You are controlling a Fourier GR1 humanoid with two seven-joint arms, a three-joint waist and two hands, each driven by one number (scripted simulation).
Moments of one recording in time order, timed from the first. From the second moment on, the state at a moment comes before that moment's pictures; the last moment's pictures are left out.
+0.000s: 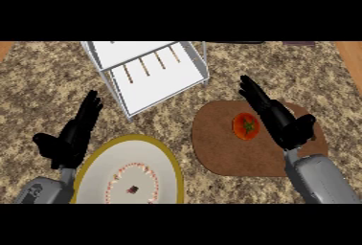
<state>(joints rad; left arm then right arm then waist) -0.15 0.39 -0.28 -1.40 0.37 0.25 -0.10 -0.31 -0.31 0.27 -1.43 -0.26 0.05 0.00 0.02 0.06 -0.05</state>
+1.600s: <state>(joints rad) -0.19 0.38 -0.32 -1.46 0.40 0.19 0.14 0.34 -0.27 0.07 -1.78 0.71 -0.70 0.12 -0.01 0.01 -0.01</state>
